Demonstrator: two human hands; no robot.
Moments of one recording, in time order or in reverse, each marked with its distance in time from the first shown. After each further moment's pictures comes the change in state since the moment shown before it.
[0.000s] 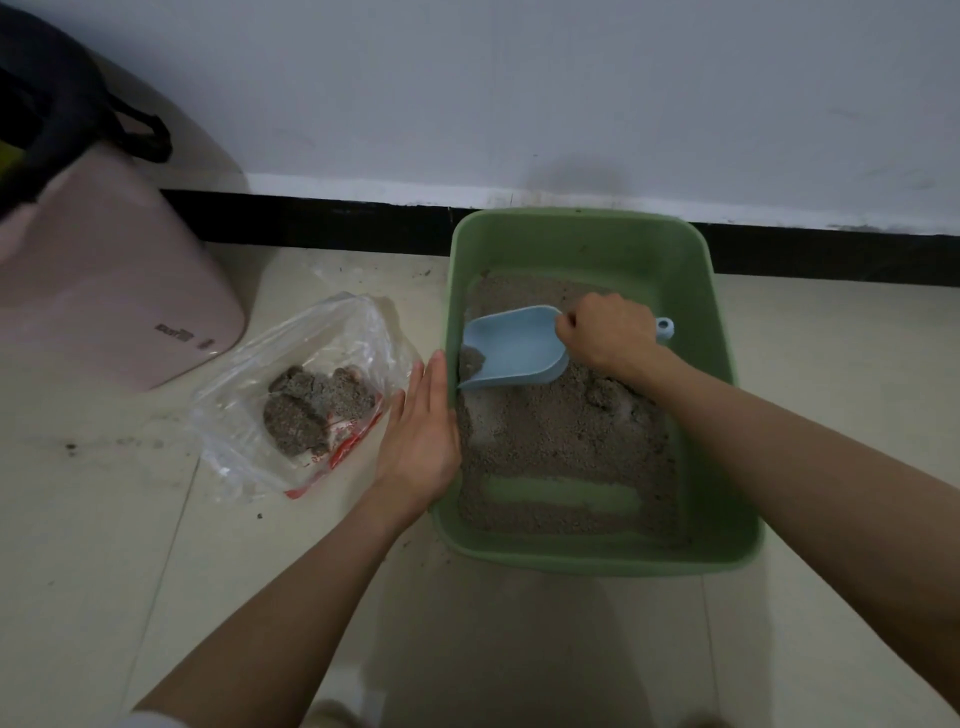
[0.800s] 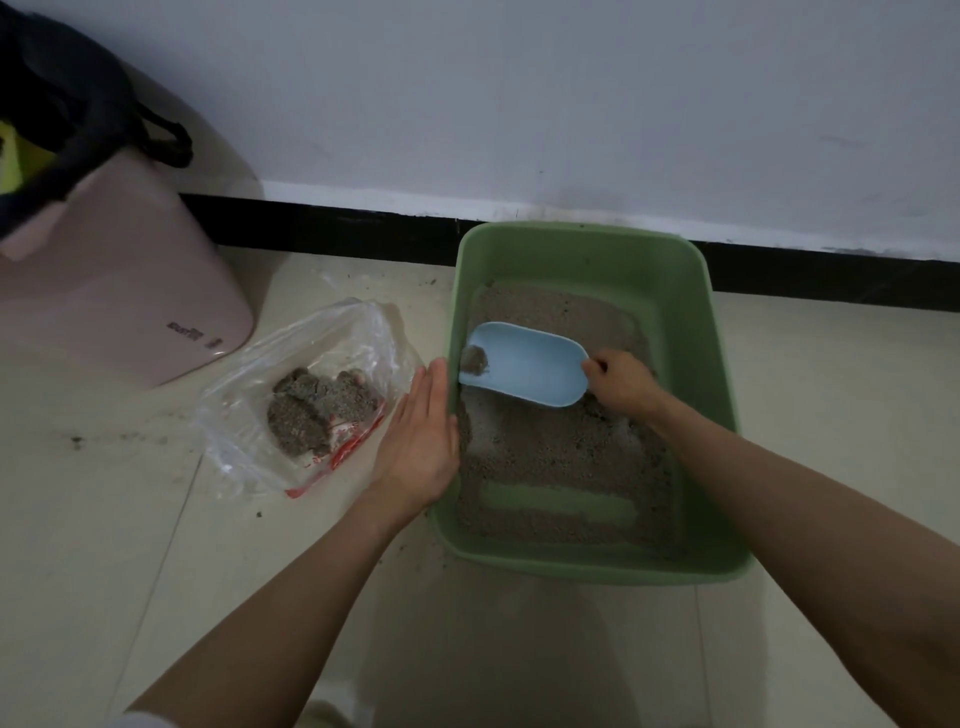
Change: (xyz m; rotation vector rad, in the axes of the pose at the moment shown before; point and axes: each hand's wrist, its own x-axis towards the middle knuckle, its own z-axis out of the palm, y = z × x) left_hand -0.004 0.001 -0.007 -0.017 -0.022 0.024; right_hand -0.016 0.034 0.040 0.486 -0.204 0.098
